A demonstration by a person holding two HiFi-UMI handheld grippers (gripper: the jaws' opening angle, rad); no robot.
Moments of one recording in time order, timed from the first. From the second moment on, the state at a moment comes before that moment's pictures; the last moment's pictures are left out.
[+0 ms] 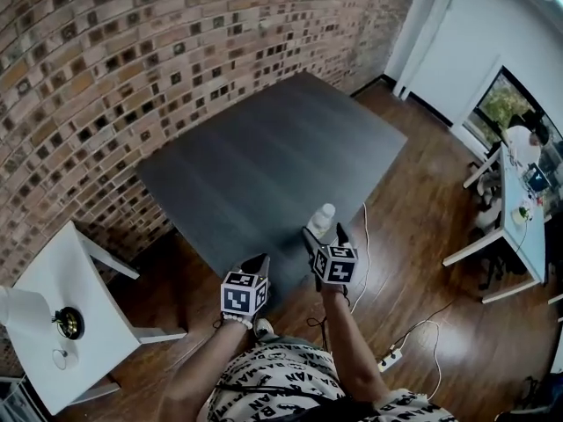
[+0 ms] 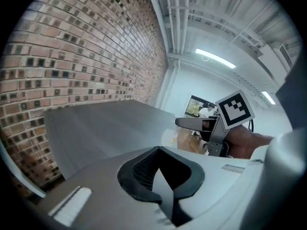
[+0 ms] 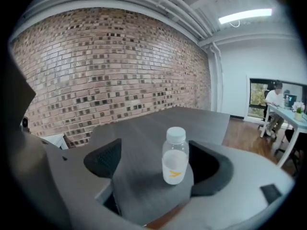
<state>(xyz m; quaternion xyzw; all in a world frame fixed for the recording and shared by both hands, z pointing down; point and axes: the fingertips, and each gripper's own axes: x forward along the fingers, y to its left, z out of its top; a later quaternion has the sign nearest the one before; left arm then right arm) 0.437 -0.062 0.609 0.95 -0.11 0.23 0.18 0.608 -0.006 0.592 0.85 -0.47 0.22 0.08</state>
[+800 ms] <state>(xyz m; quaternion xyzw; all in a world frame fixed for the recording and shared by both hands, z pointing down) 0.513 -0.065 0.610 0.95 -0.10 0.24 0.18 0.676 -0.030 0.609 0.84 -0.48 0.22 0.12</state>
